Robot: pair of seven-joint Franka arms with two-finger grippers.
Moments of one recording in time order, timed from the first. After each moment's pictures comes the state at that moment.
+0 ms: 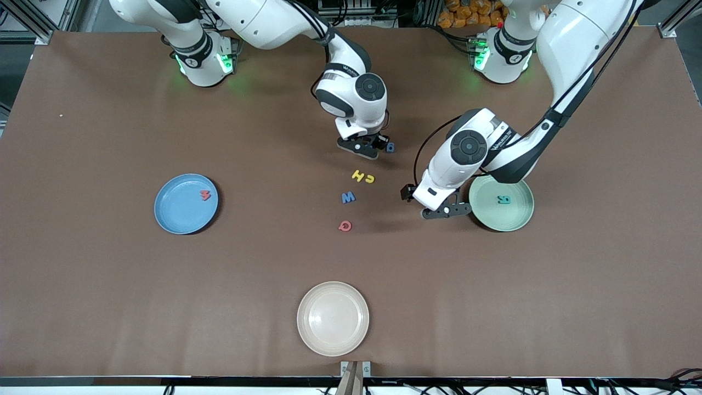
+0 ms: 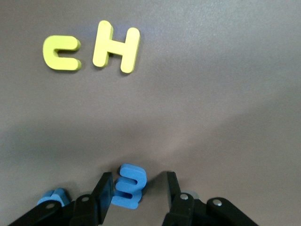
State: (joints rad) left arm 0.14 0.56 -0.73 -1.94 0.36 2.32 -0.91; right arm 0.74 0.71 0.32 -1.74 -0.19 2.36 1.53
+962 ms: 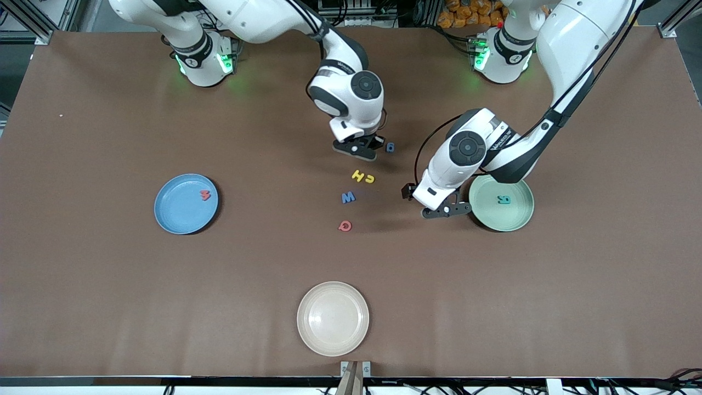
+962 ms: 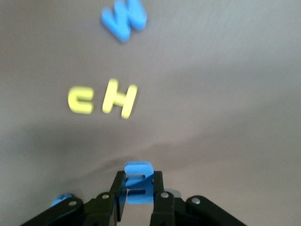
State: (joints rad) left arm 0.13 0.56 -0.73 -1.94 0.36 2.30 -0.91; right arm 0.65 0.60 0.33 -1.73 -0.15 2.23 1.34
